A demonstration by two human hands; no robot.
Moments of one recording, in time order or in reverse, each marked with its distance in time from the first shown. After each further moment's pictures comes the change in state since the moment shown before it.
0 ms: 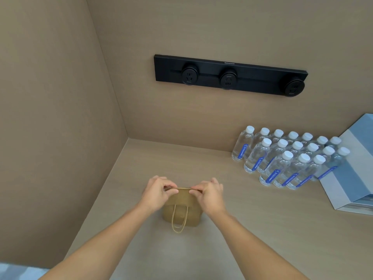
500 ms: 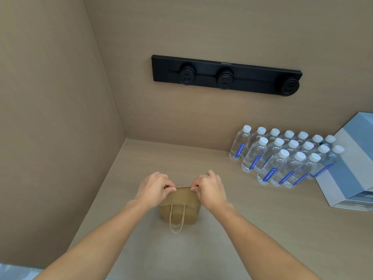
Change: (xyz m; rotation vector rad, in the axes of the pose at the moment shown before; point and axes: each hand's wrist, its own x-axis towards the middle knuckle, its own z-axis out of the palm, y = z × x) left_hand 0.000 0.006 -0.017 0.241 -0.027 0.166; right_hand 0.006 -0.007 -0.024 -0.292 -0.068 -0.141
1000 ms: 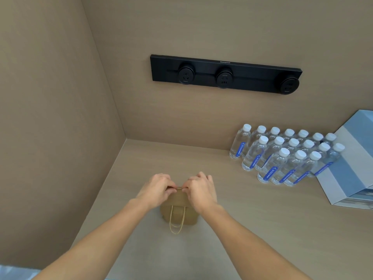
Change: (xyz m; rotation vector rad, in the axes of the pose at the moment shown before) left_hand 0.004 -0.001 0.000 0.019 -0.108 0.116; right_hand -0.001 -0.029 0.006 -0.084 -0.009 -0.061
